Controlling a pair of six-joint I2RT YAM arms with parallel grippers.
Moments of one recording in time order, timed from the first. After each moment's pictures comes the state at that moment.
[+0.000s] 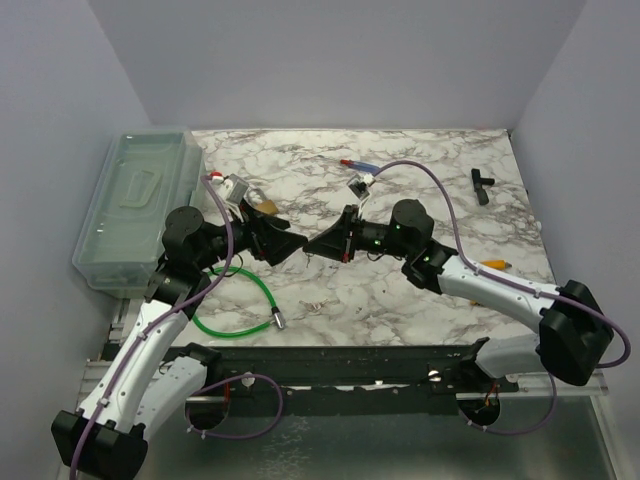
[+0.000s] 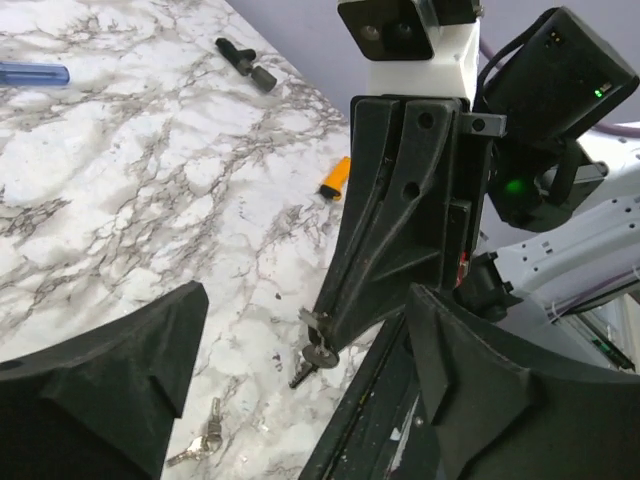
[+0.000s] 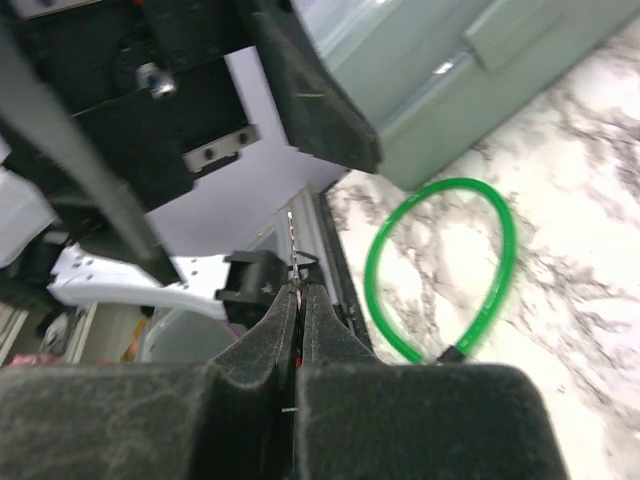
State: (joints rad) left arm -0.33 0.79 0.76 0.01 0.73 -0.50; right arm 0.80 1.35 0.84 0.55 -0.61 0.70
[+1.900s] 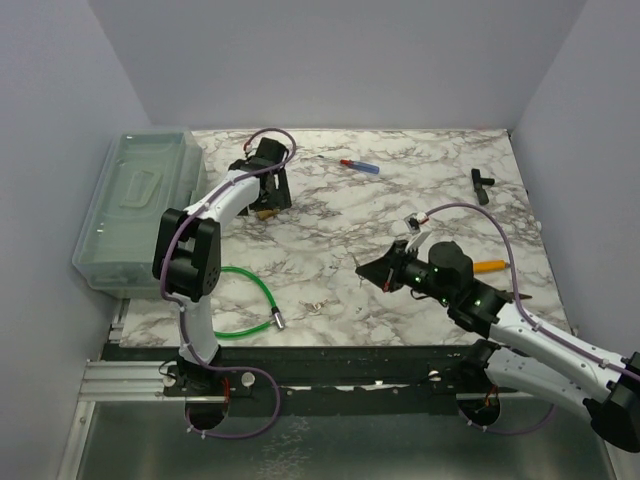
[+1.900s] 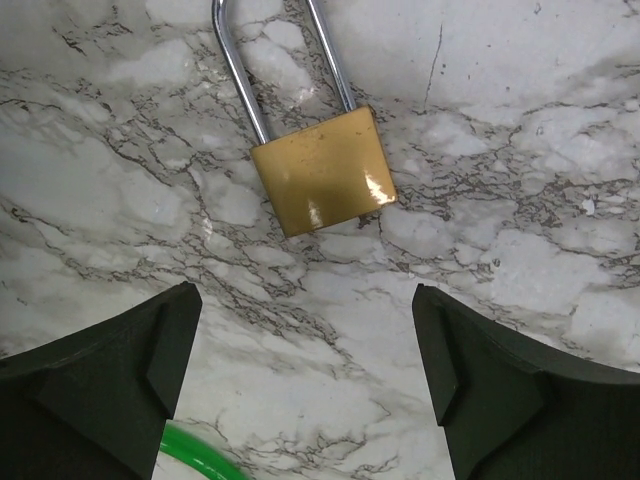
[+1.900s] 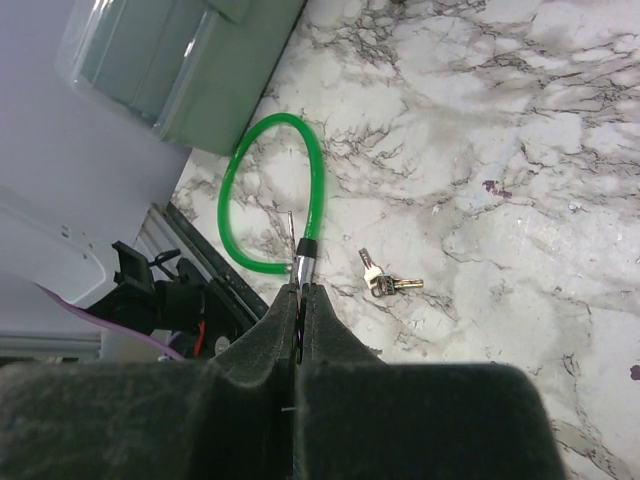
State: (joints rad) left arm -0.33 1.91 1.52 -0.69 -0.28 -0.47; right arm 0.80 0.85 0.53 0.05 -0.12 0.71
